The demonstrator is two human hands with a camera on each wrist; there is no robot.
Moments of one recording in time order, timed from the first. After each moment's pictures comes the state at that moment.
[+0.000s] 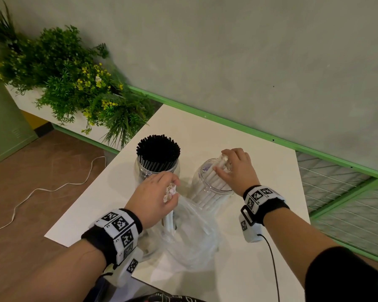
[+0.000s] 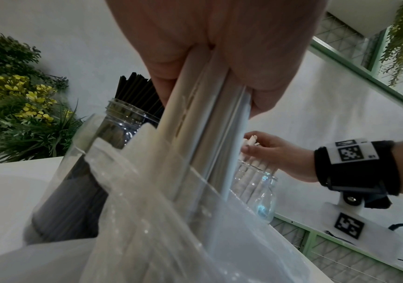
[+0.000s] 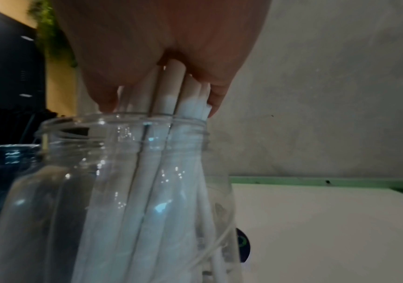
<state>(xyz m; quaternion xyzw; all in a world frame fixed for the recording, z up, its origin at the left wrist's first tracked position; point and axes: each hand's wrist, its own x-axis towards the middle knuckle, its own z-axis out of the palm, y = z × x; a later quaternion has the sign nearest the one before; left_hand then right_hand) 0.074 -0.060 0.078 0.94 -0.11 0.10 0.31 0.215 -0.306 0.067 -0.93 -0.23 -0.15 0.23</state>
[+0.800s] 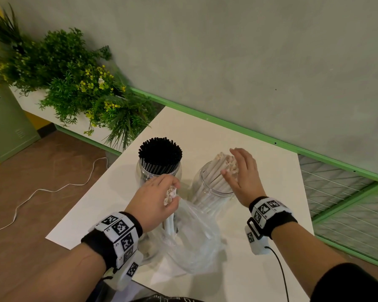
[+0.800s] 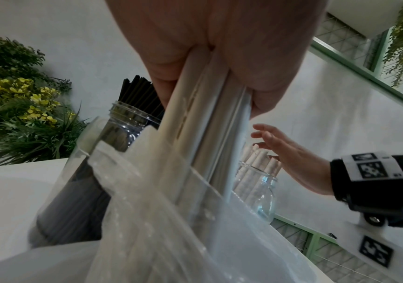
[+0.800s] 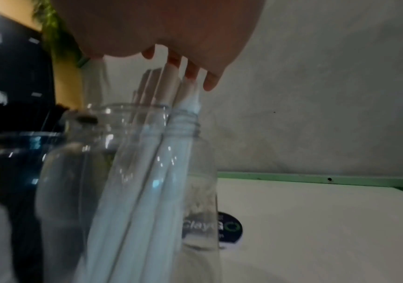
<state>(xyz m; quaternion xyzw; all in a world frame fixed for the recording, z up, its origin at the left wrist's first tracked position) 0.073 -0.057 0.078 0.94 -0.10 0.10 0.31 0.203 -0.318 0.065 -0.91 -0.25 -0.15 0.28</state>
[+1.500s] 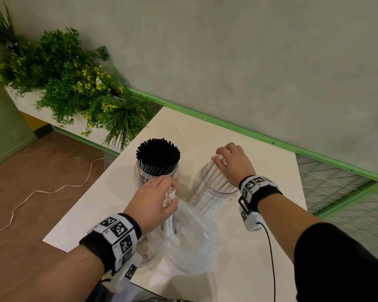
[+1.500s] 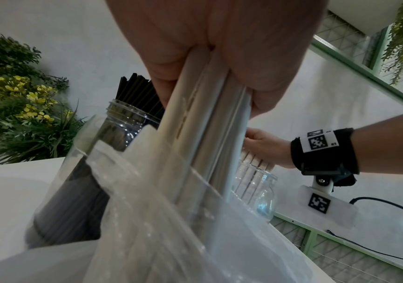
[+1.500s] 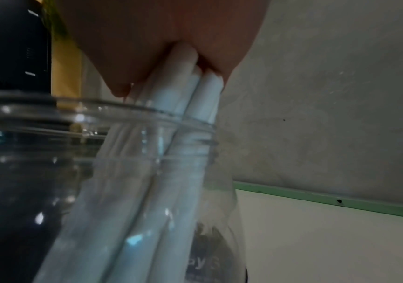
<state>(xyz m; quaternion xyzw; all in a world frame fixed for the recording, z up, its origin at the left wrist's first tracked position) 0.075 -0.058 0.078 0.94 -0.10 0.09 0.31 0.248 -0.293 0.079 -0.95 -0.26 -0.14 0.13</state>
